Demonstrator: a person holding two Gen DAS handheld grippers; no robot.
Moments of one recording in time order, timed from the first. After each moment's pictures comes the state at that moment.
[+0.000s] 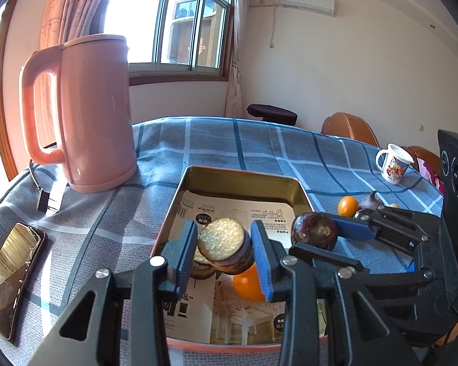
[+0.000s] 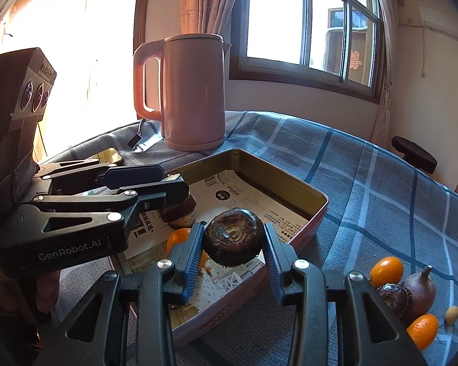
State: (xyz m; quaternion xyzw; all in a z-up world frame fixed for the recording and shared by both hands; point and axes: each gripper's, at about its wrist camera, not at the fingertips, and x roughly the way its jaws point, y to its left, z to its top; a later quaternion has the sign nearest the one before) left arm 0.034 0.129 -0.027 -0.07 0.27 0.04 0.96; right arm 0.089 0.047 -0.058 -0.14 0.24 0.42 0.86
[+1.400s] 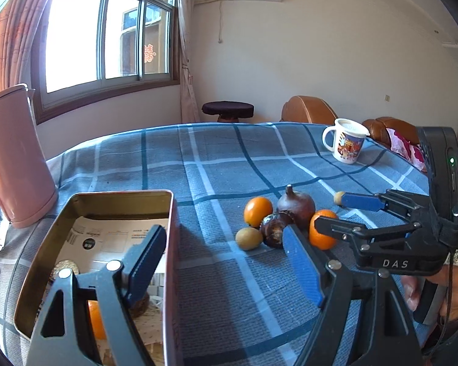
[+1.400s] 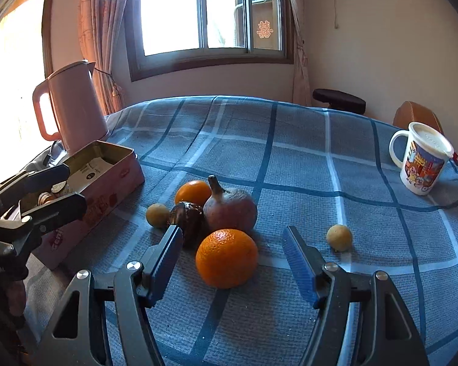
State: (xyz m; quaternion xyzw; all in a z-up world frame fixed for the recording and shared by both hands) left arm 0.075 -0.003 -0.018 0.00 0.27 -0.05 0.96; right arm 0.143 -0.130 -0.062 -0.06 0.31 0.26 0.91
